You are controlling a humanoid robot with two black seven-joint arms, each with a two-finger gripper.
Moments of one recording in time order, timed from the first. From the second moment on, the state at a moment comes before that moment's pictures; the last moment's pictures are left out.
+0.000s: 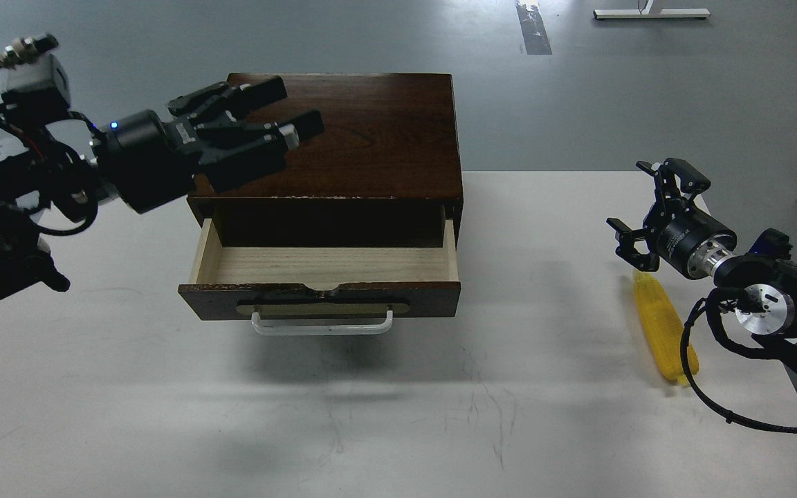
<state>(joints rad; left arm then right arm) -0.98 0.94 -0.35 -1.57 1.22 0.19 -0.49 0.72 -0.59 0.36 0.88 0.08 0.21 0.23</state>
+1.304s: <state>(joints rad) -0.84 0.66 -0.36 -0.76 0.14 -0.05 -0.31 0.74 -1.09 0.21 1.26 -1.63 0.11 0.22</state>
